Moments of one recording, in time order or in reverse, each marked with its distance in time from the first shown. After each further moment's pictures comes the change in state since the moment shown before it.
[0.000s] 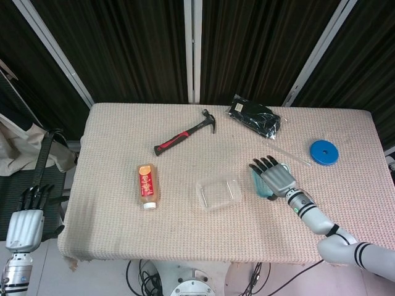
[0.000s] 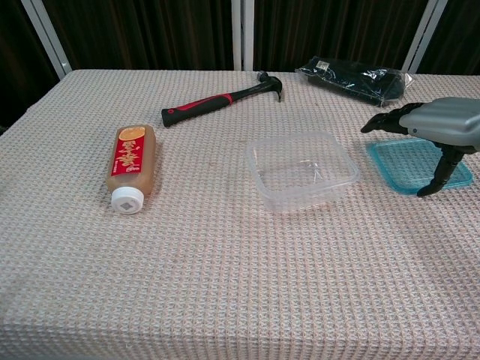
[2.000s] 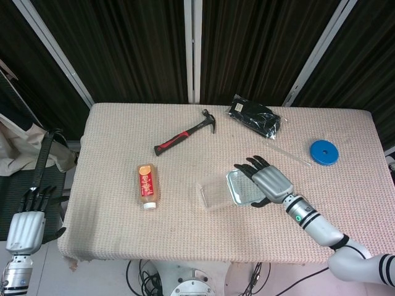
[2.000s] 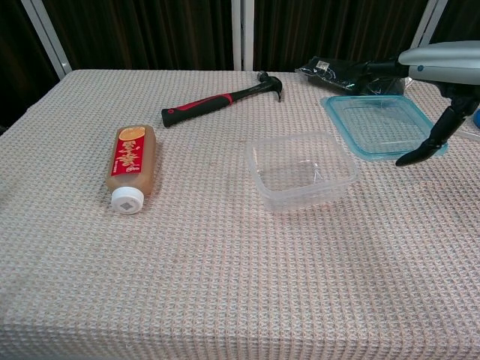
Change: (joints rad) left arm 0.008 0.027 0.013 -0.044 0.026 0.004 0.007; right arm -0.010 0.254 0.059 -0.472 -0.022 0.084 0.056
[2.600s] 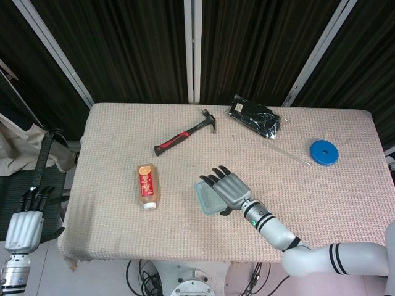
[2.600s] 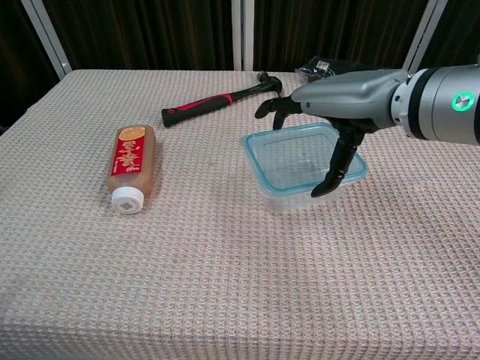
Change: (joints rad) left arm -0.006 -0.016 -0.002 0.076 0.000 -0.016 -0.085; right arm 0.259 -0.226 0.008 -0.119 0.570 0.053 -0.522
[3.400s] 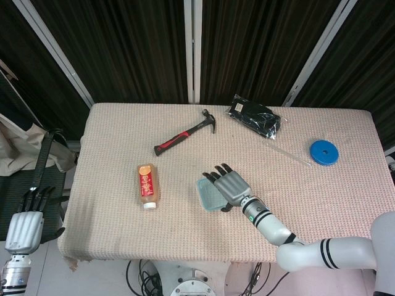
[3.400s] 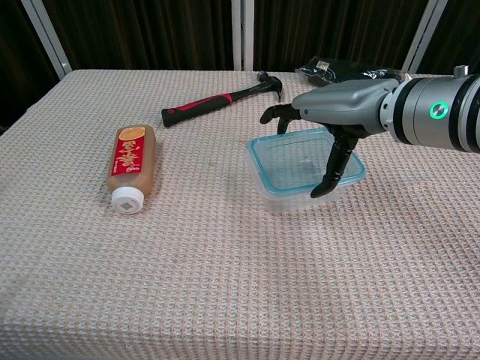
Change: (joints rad) left arm 0.004 -0.003 0.003 -0.004 -0.001 0.003 0.005; right arm 0.052 -0.036 -0.042 0.070 0.054 0.019 0.034
